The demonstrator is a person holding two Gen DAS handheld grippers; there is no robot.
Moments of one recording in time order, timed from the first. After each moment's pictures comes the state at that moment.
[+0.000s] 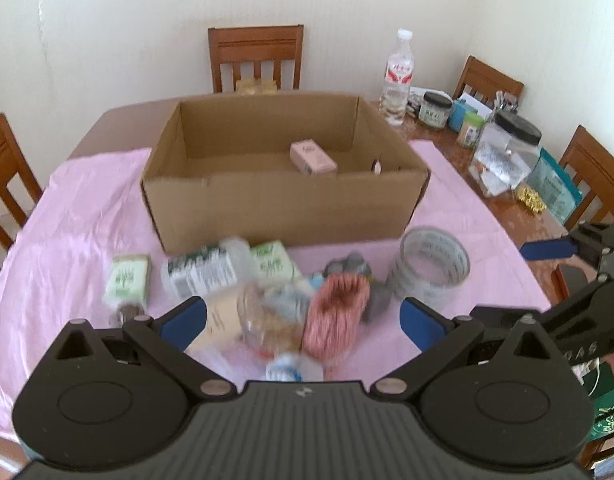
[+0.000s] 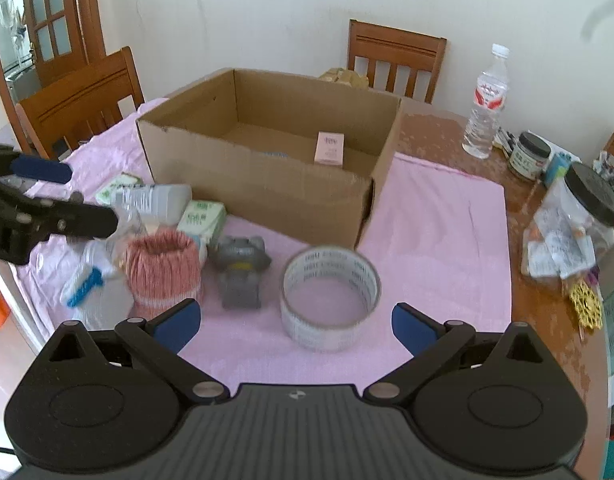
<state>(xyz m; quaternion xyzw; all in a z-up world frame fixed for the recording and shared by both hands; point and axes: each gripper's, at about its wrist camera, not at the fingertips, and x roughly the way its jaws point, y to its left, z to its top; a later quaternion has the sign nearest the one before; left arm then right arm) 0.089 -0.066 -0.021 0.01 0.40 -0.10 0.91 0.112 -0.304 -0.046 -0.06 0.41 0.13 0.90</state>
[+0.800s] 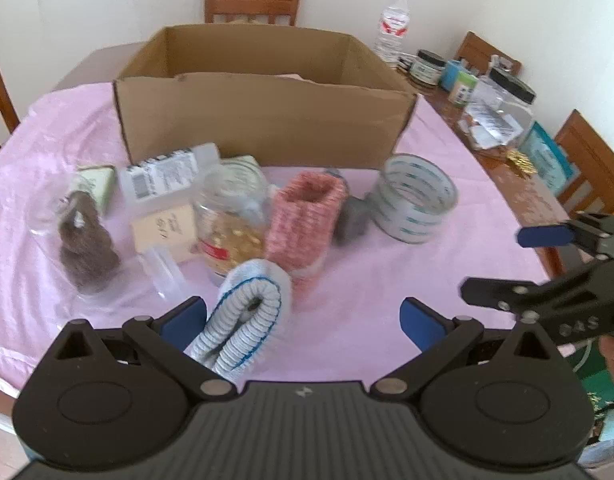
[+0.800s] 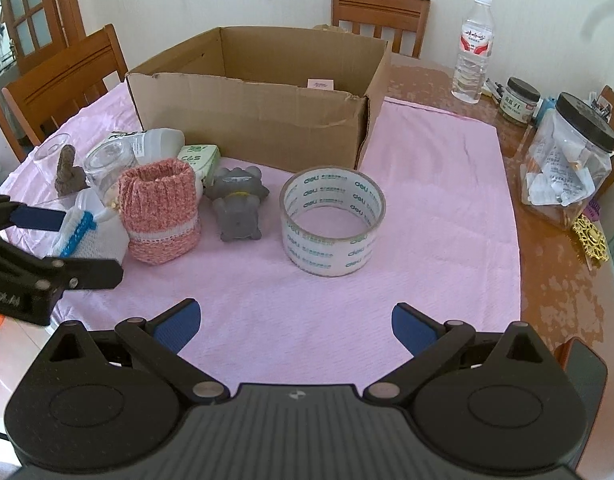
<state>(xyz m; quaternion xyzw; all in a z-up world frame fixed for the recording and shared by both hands) 0.064 -0.081 -0.069 -0.03 0.45 -0.12 0.89 0.087 -0.308 -0.078 -0.04 0.45 0.11 0.89</state>
